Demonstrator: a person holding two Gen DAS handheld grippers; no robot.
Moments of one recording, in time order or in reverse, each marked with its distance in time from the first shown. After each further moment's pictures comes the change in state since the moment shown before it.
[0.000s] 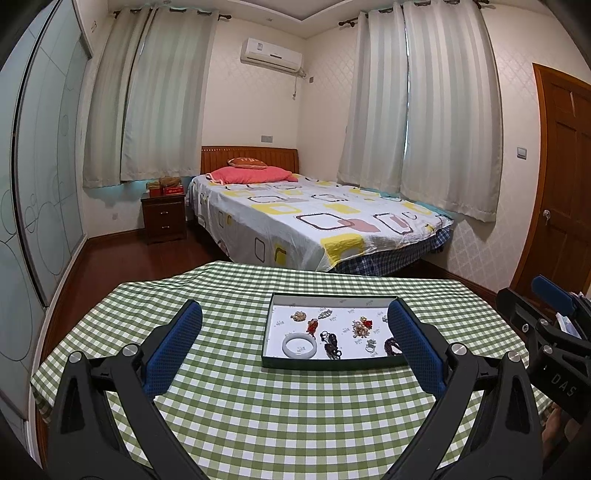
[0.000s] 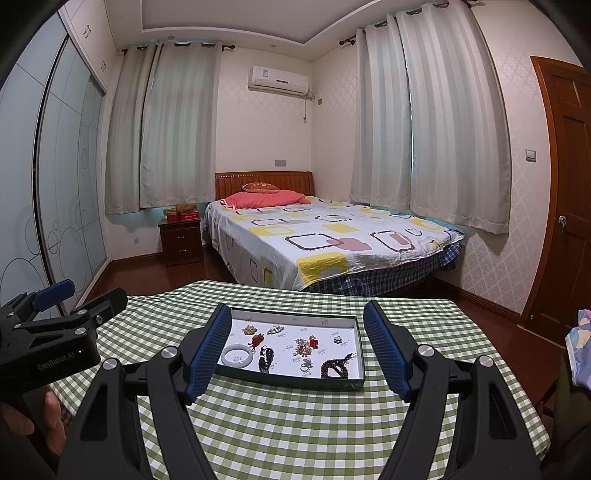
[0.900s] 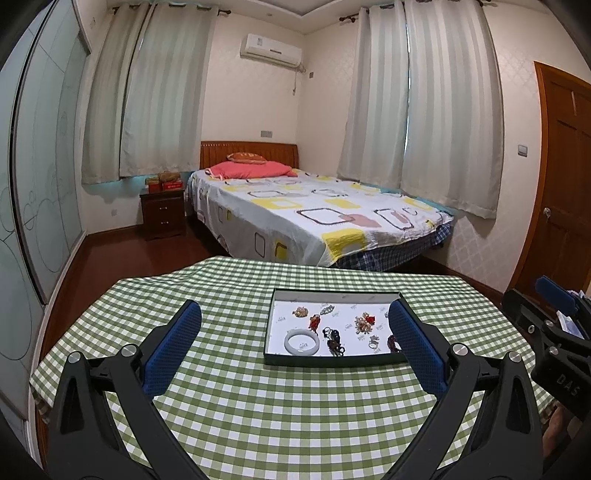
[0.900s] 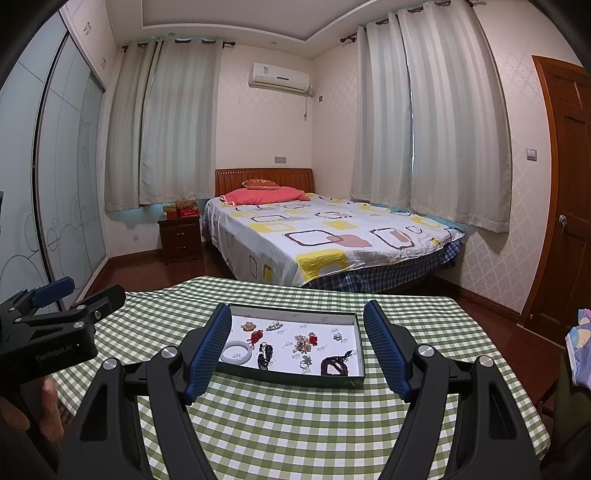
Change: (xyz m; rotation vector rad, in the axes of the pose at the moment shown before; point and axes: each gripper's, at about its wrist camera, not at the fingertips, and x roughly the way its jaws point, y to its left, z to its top) left arm 0.011 0.007 -0.006 -0.005 0.025 -0.015; right arm -0.001 -0.002 -0.003 0.001 0.011 0.000
